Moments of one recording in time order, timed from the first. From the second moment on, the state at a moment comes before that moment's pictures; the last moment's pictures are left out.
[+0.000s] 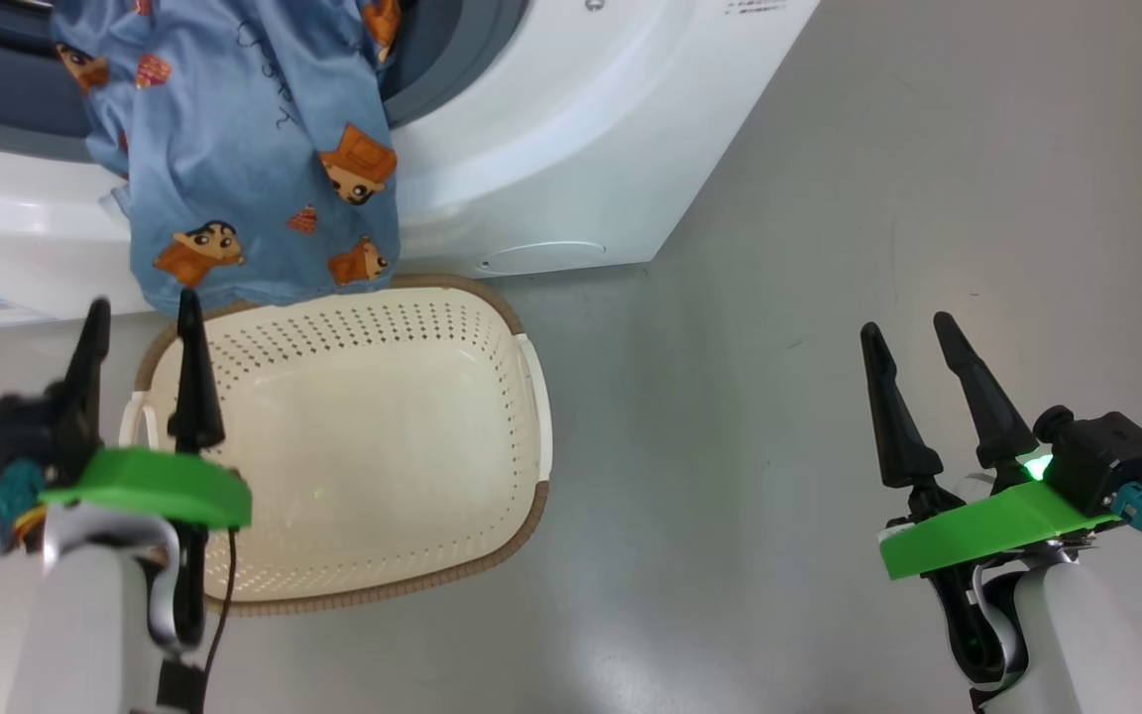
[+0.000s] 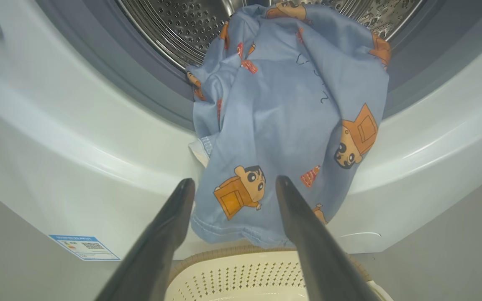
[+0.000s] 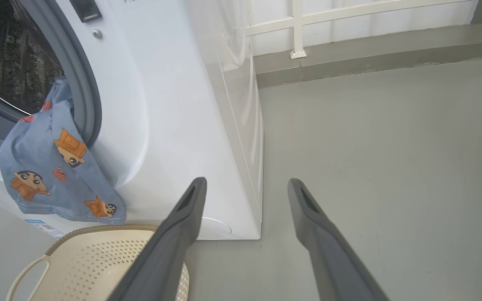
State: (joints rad) left arm -0.46 0.05 0.09 0.41 -0.13 -0.13 -0.26; right arm -0.28 -0.09 0.04 0.18 0.32 0.13 -0.25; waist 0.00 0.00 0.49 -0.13
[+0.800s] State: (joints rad) left arm -0.28 0.04 0.11 0.28 -0.17 -0.13 -0.26; right arm -0.28 -0.09 0.03 0.18 0.32 0.13 -0.25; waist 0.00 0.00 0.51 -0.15
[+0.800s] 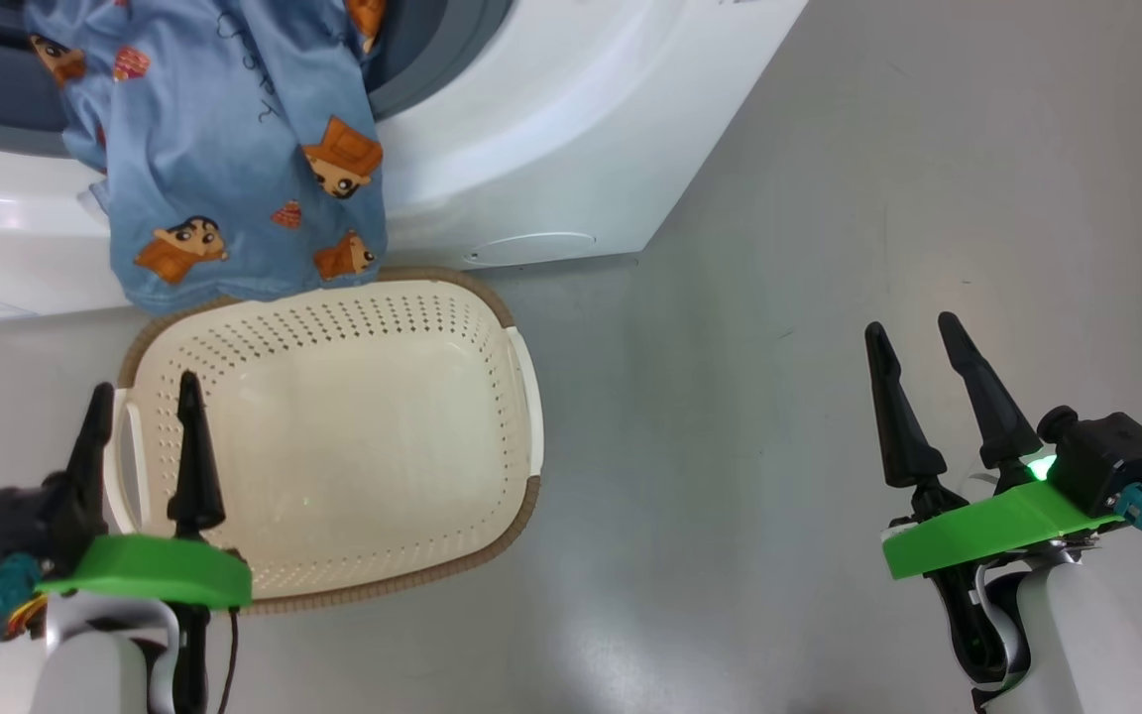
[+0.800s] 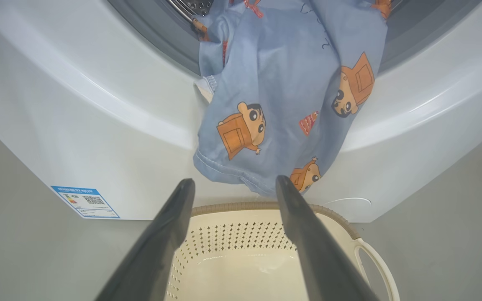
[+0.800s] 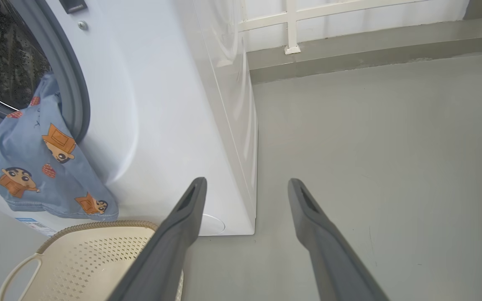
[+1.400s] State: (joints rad) left arm -0.57 0.09 0.04 0.66 -0.24 -0.13 -0.26; right arm -0.29 -0.08 0.04 0.18 0.32 0.13 -0.25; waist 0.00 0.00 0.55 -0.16
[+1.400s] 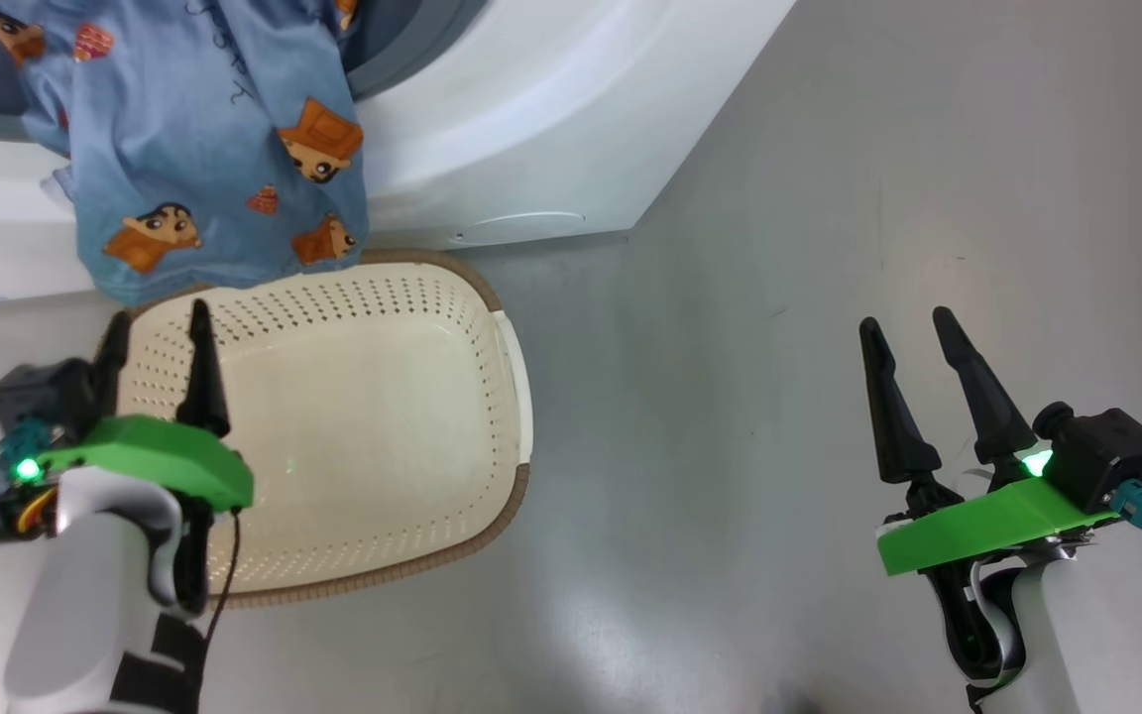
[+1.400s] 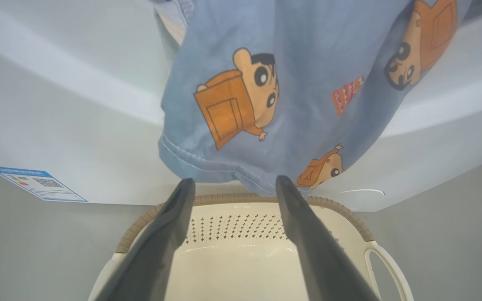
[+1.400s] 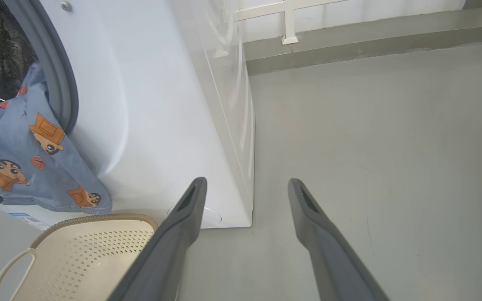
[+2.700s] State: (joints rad) left arm -0.86 0.21 -0.43 0.82 -0.58 -0.13 -0.26; right arm -0.31 -0.07 0.08 0.18 0.32 0.13 -0.25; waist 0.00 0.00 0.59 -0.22
